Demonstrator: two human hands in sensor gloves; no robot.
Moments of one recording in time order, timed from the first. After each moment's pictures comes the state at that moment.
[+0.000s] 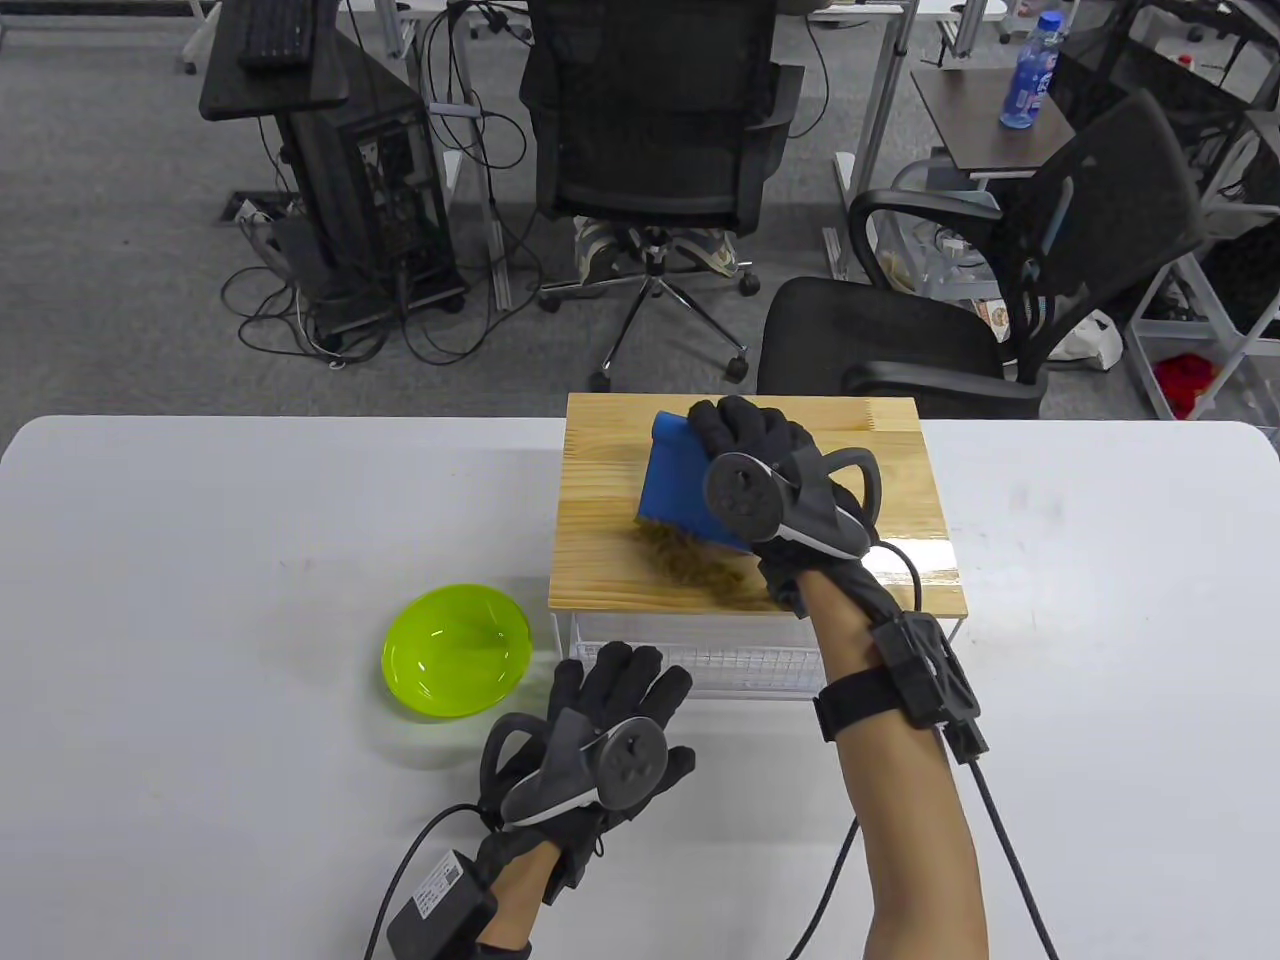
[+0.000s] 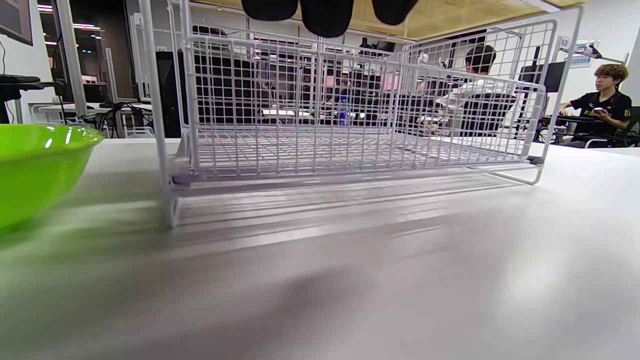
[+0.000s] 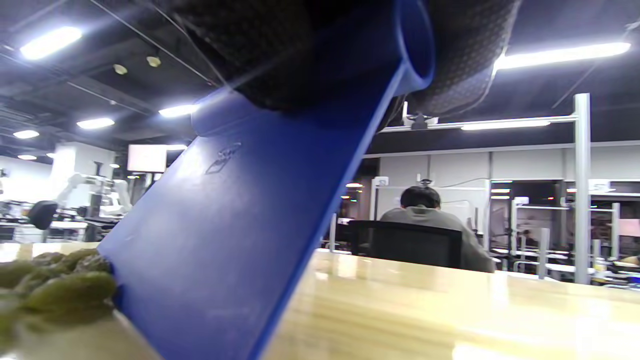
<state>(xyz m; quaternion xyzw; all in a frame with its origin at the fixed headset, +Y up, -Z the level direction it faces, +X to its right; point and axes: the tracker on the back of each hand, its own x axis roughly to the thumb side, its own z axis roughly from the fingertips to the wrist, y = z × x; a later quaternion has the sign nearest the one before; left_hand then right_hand) -0.075 -0.709 -0.305 0.00 -0.22 0.03 0.97 0.085 -0.570 -0.452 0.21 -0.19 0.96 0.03</state>
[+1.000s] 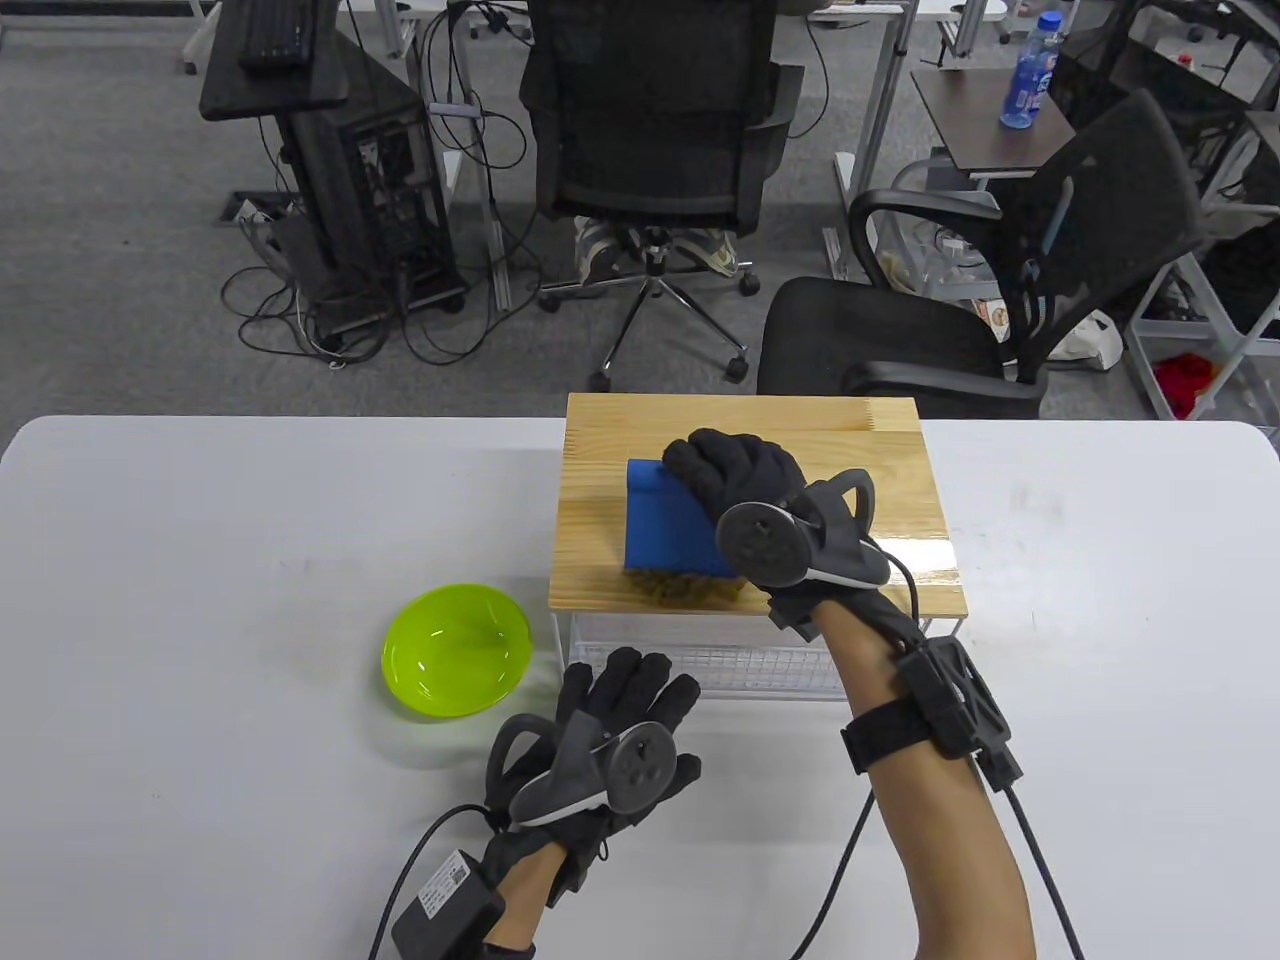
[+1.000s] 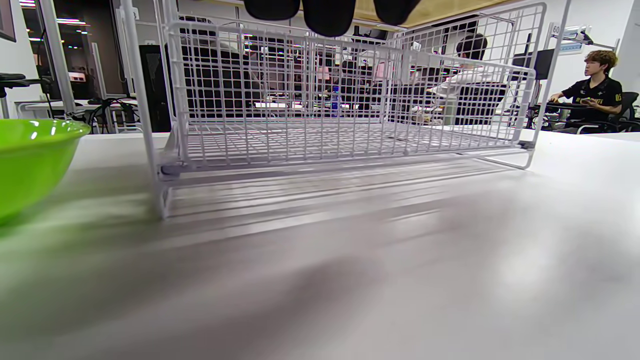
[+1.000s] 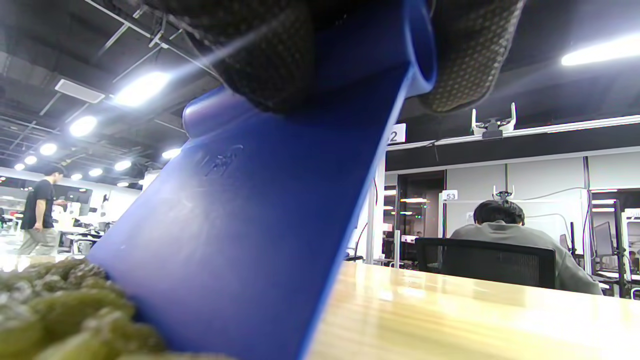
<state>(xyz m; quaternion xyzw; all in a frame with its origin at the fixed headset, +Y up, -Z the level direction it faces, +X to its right) -0.069 -0.711 -0.304 -0.01 -0.23 0.02 0.97 0.089 -0.573 -0.424 0.31 -0.21 0.93 0.06</state>
